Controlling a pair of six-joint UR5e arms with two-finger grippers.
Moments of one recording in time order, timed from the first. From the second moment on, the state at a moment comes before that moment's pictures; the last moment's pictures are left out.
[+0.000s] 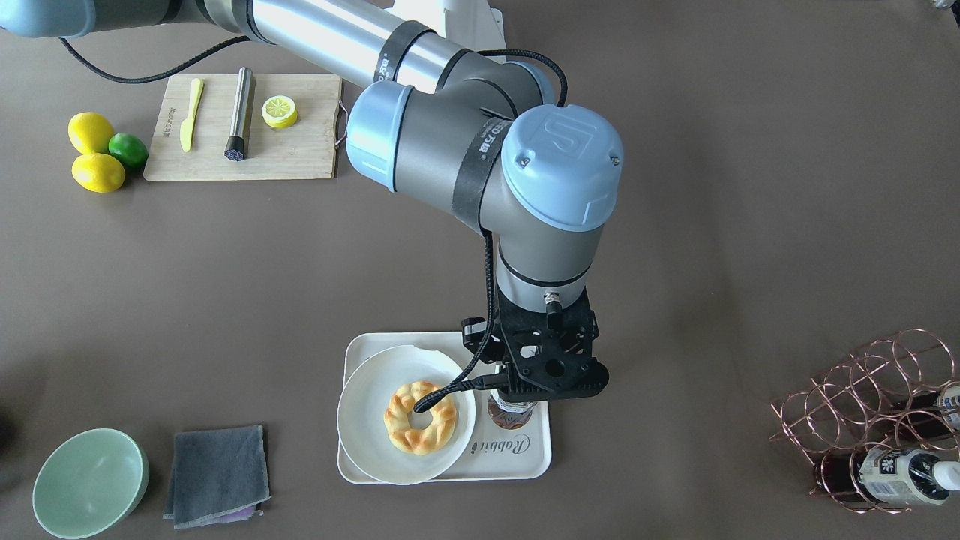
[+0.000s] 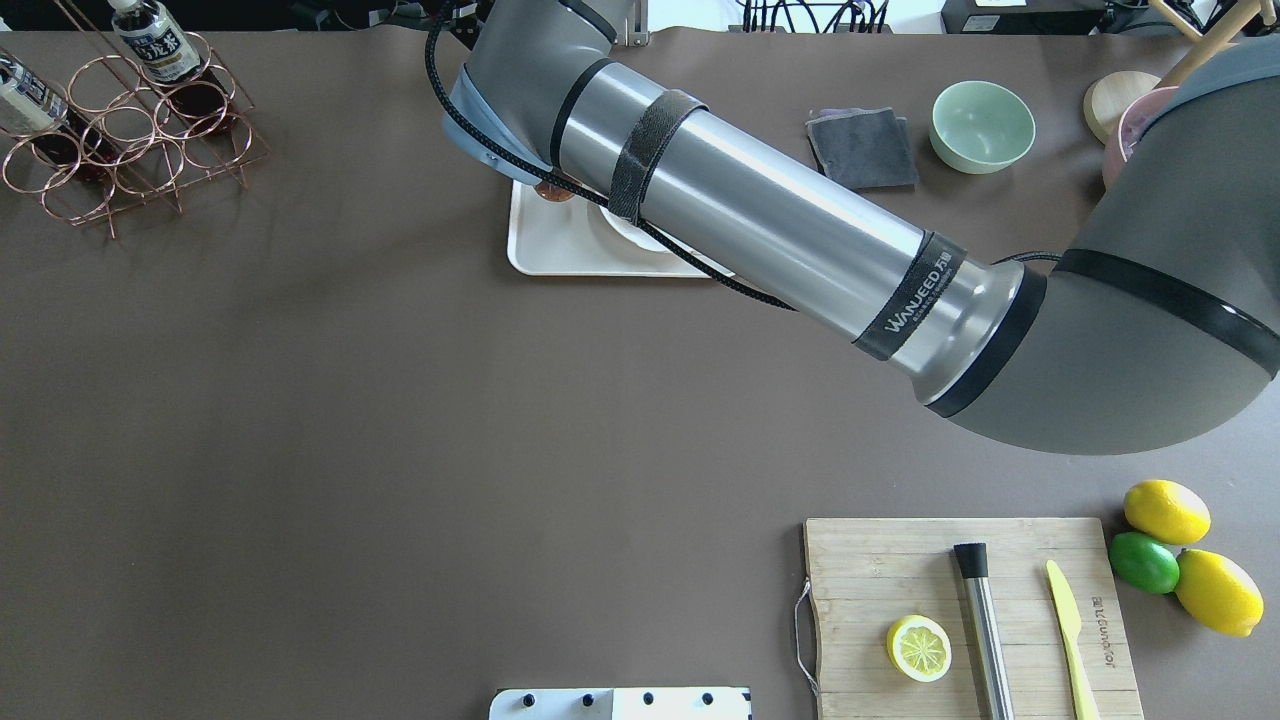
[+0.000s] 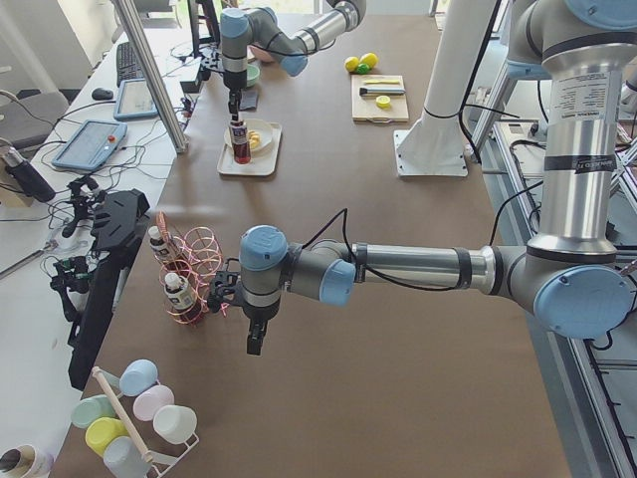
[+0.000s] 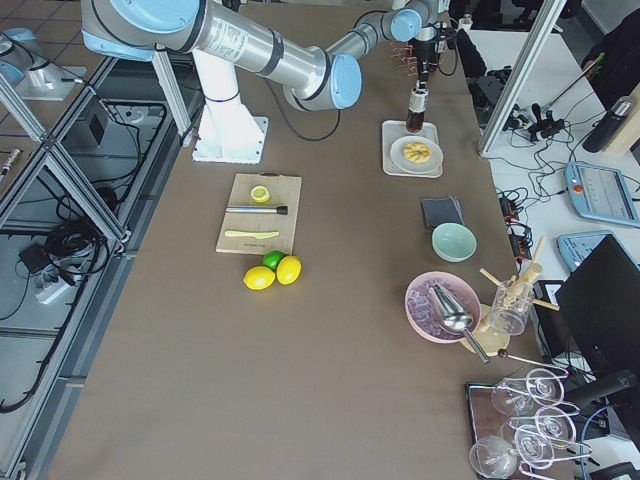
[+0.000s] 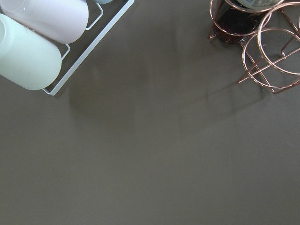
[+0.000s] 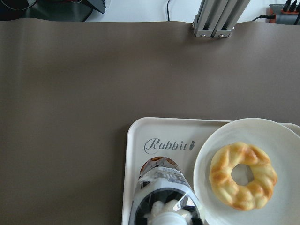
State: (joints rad) left arm -1.52 -1.56 -1.60 -1.80 -2.24 -0.14; right arm 0.78 -0.14 0.76 -1.46 1.94 0.99
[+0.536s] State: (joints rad) left arm -1.52 -1.59 -1.57 -1.80 -2.24 -0.14; right arm 0.77 -0.13 0.73 -1.42 1.94 0.99
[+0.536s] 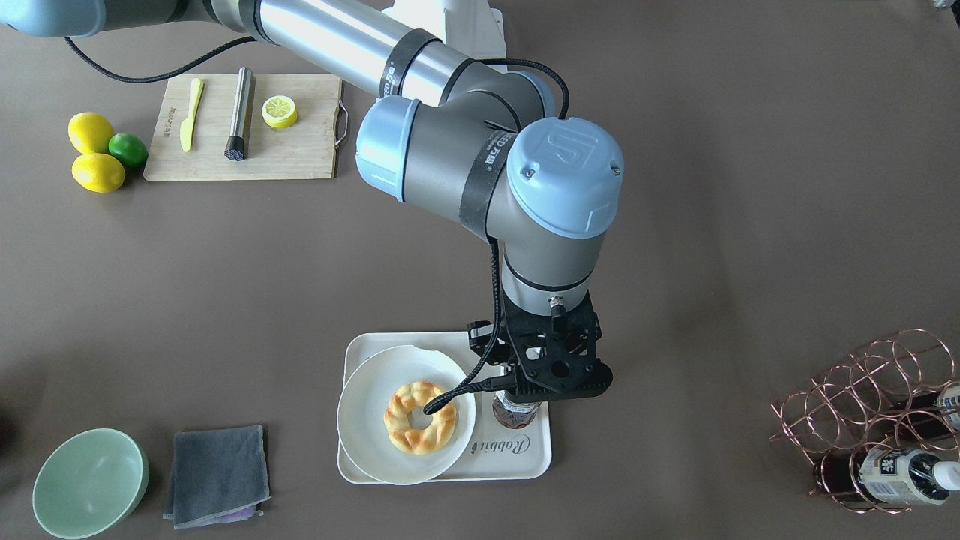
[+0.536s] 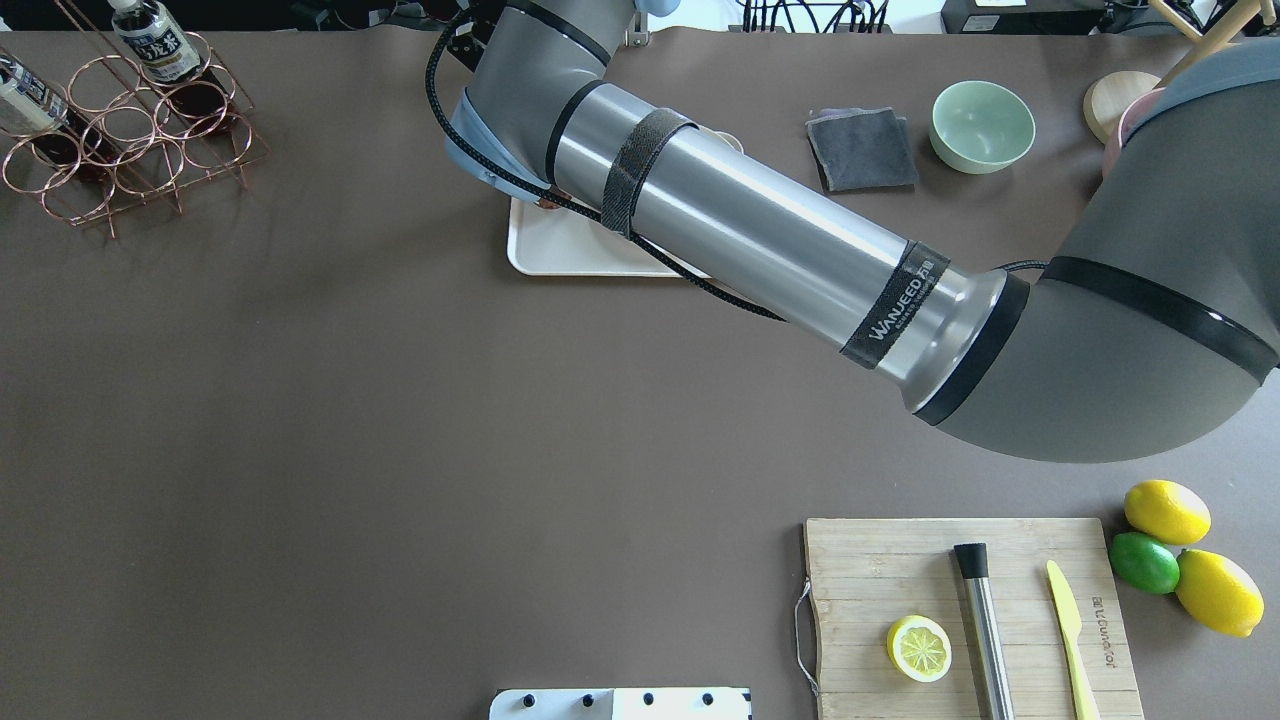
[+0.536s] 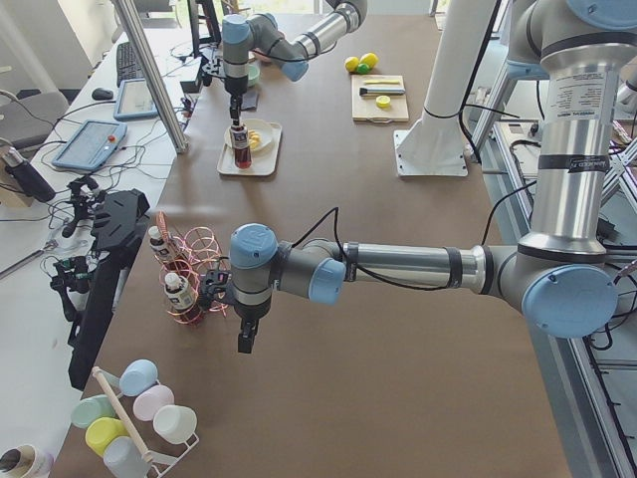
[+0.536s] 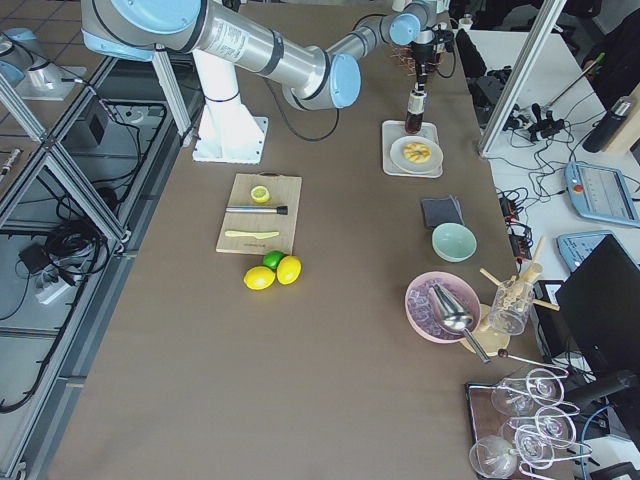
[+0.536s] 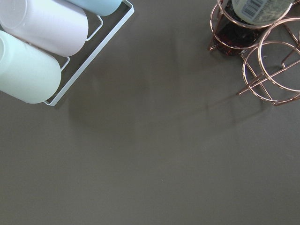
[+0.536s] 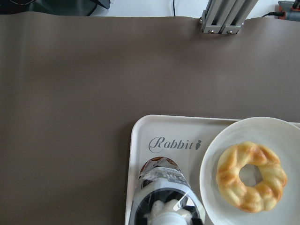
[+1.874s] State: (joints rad) left arm -1.52 -1.69 -1.51 -1.79 -2.25 -0.14; right arm 0.84 -0.16 0.90 -1.61 2.00 0.92
